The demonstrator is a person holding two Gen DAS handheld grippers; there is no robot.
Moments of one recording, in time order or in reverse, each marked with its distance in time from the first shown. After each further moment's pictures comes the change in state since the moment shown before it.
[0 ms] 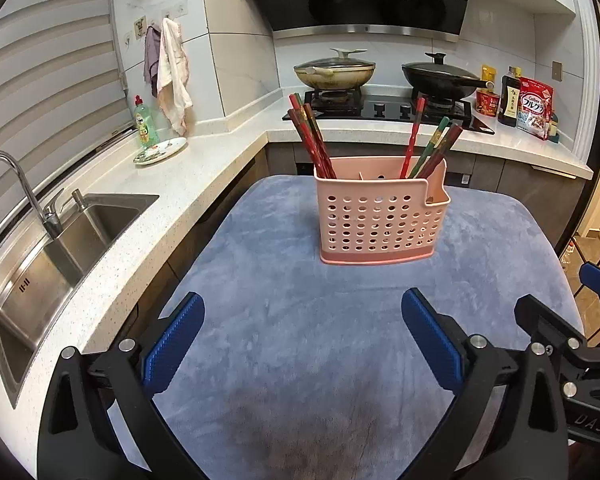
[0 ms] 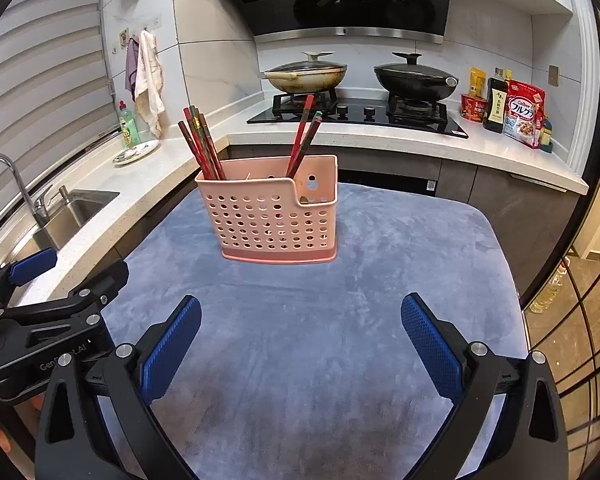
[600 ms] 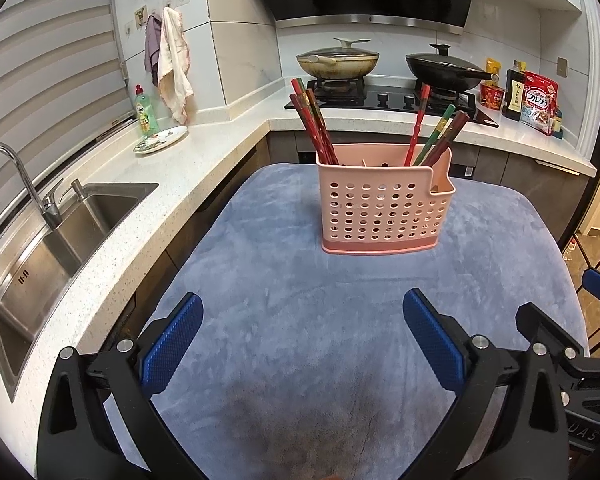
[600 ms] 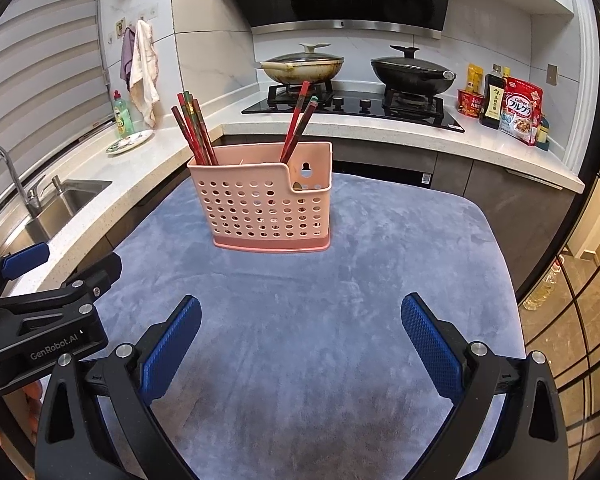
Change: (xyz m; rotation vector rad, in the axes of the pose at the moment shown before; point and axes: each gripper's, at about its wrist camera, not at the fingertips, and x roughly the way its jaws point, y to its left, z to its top) left arm 0.007 0.002 -0.004 -0.012 0.035 0.007; right arm 0.007 0.000 -0.009 -0.013 0.027 -0.024
